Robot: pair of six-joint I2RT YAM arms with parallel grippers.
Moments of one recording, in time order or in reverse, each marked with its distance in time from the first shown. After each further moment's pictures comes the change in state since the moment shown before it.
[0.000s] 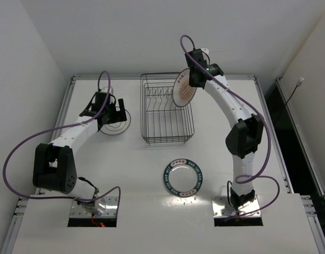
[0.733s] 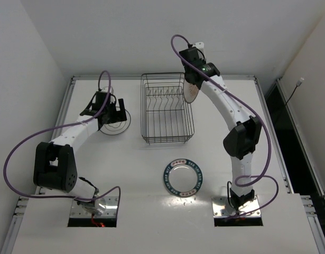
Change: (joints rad) left arm 0.000 0.013 0.011 -0.006 -0.005 0.000; right arm 0.079 0.030 0.104 -0.006 0.263 -0.157
